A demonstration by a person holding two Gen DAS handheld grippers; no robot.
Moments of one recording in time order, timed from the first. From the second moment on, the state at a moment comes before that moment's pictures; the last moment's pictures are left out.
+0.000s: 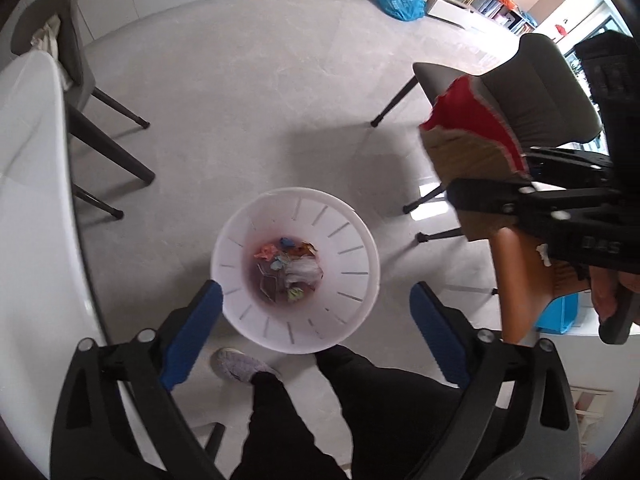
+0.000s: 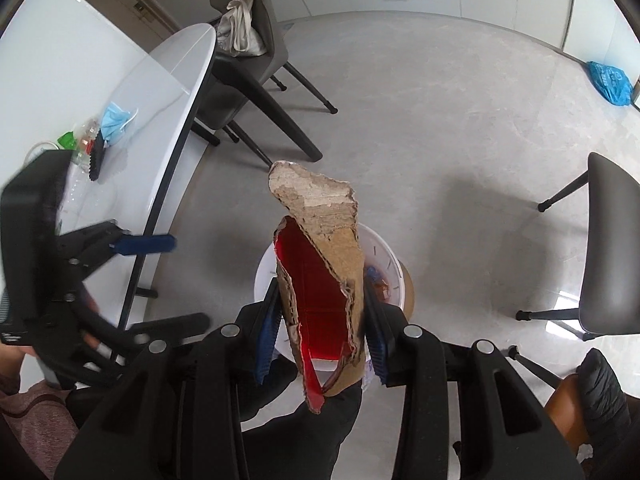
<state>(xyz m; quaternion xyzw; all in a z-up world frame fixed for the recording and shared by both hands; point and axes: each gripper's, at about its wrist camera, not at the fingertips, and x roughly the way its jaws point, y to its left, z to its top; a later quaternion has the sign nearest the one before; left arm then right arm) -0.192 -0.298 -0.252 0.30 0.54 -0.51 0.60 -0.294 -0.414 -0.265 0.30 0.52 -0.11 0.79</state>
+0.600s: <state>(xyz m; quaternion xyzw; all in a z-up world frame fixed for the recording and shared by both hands) -0.118 -0.202 -0.179 0.22 0.53 -0.39 0.72 -0.227 -0.356 -0.348 0.27 0.61 -0.11 0.74</state>
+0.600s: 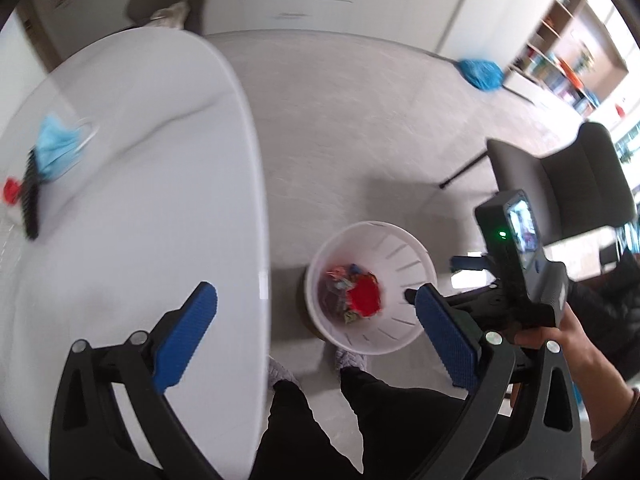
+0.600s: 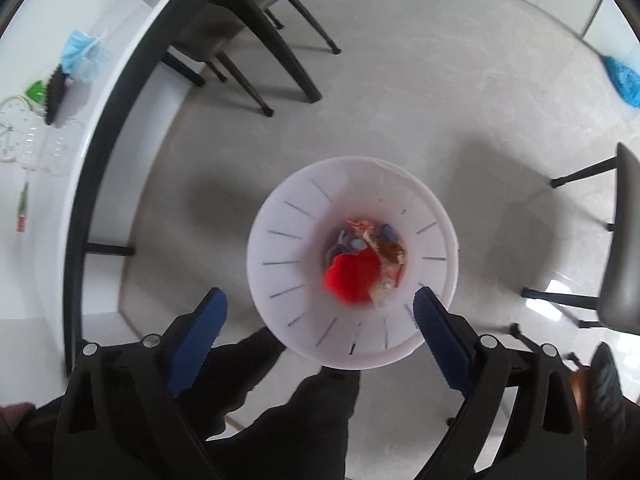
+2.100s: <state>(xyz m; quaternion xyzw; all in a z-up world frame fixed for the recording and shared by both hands) 0.190 0.068 -0.193 0.19 0.49 -0.20 0.82 0.053 -0.172 -0.178 0.15 0.57 -0.01 0.81</state>
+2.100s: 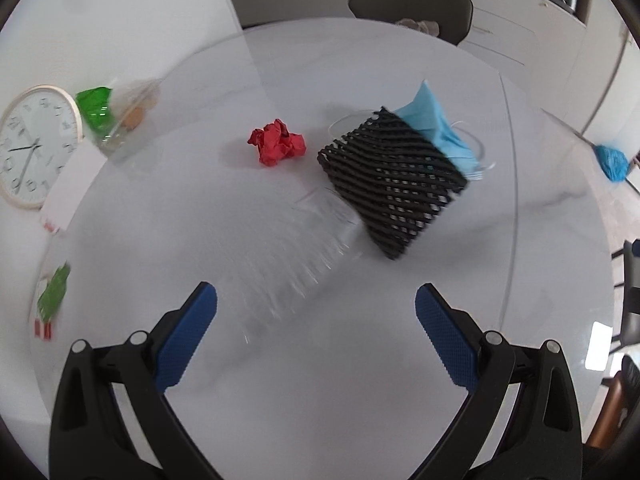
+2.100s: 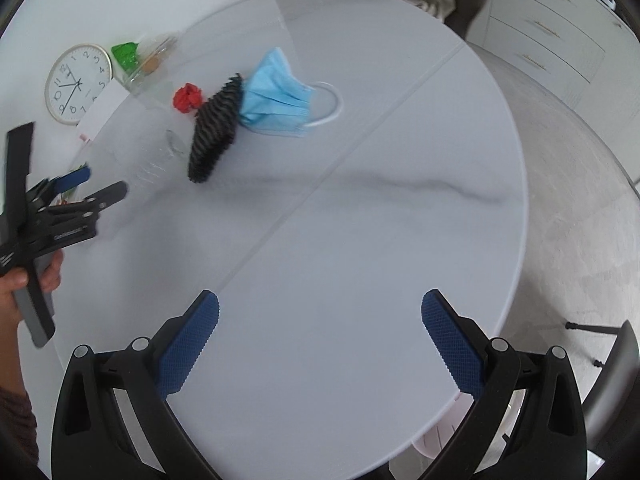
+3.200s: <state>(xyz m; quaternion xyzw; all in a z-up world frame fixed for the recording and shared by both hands) 0.207 0.087 -0.254 0.17 0.53 -0.25 0.79 0.188 -0.115 -0.207 0.18 0.57 0.01 0.80</state>
